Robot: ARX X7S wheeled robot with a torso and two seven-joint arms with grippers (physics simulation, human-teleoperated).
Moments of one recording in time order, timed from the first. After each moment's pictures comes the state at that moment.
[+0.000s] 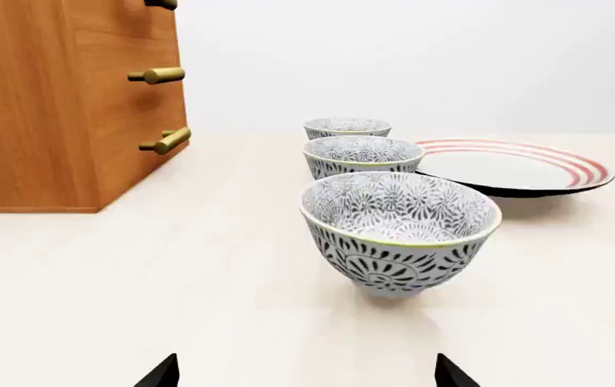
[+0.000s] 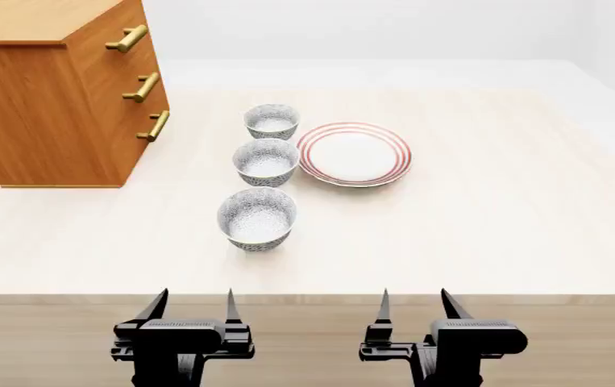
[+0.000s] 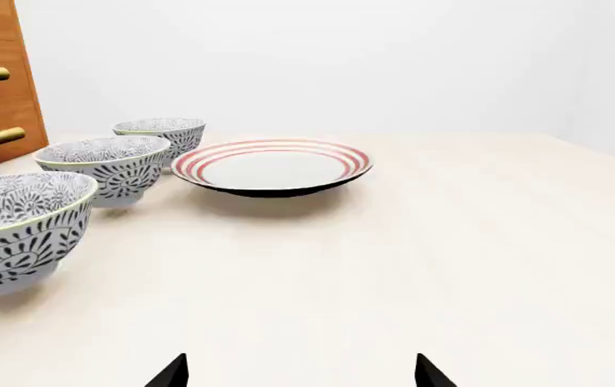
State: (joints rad) left arm 0.00 0.00 0.00 0.00 0.00 0.00 0.00; right arm 0.00 0.00 0.00 0.00 0.00 0.00 0.00
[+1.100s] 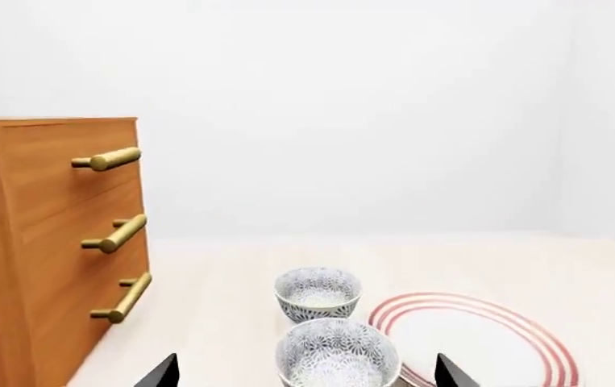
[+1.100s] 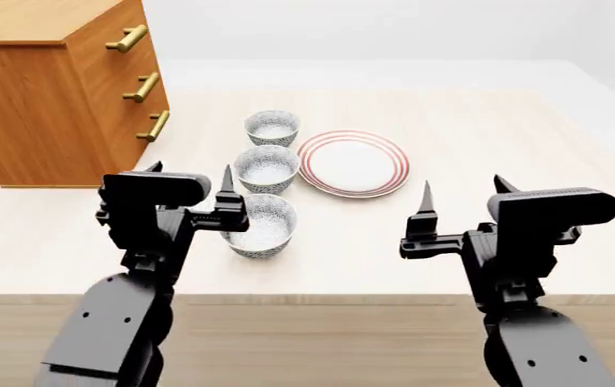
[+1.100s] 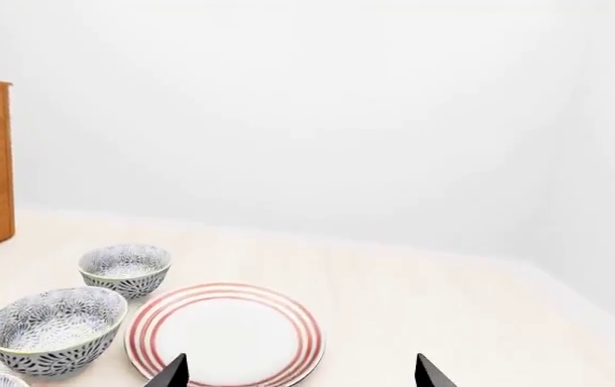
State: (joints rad) left arm -0.47 -0.13 0.07 0.24 -0.20 -0.55 -0.04; right arm 0.35 0.22 -0.01 -0.51 0.12 0.71 0.04
